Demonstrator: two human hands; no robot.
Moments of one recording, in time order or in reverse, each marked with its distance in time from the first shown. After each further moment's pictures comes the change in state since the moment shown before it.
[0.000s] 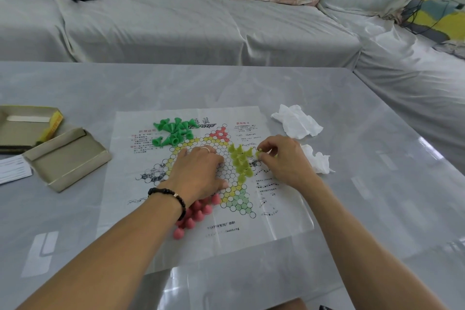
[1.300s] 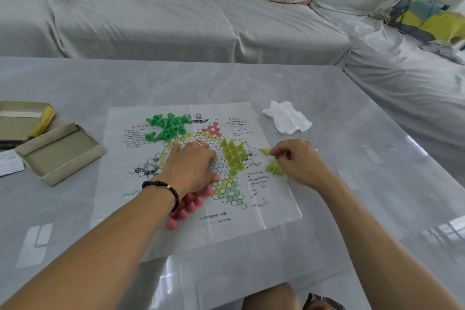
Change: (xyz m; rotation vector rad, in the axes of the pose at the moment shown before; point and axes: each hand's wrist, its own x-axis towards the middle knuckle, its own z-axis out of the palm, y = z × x) left_hand -0.001 0.002 0.003 0.001 -0.021 -0.009; right_hand -0.026 0.019 -0.038 -0.133 -0.084 0.075
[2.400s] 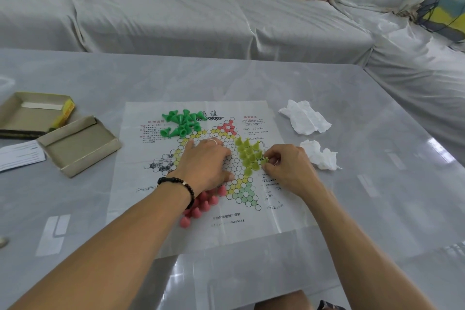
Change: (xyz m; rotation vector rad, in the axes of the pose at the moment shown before) left_hand 0.003 -0.003 0.003 -0.026 0.010 -0.008; right_hand 0.008 -0.028 0.042 0.022 0.014 -0.010
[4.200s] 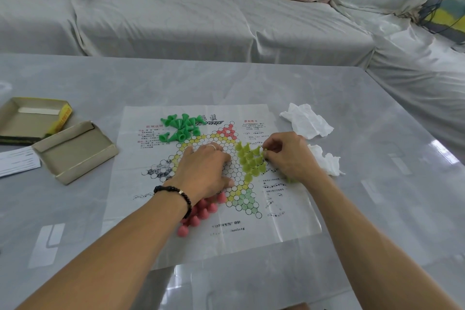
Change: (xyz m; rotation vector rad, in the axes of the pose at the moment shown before) left_hand 0.001 0.000 0.000 -0.012 0.010 -0.004; right_hand 0.040 0.009 -0.003 0.136 0.022 -0.048
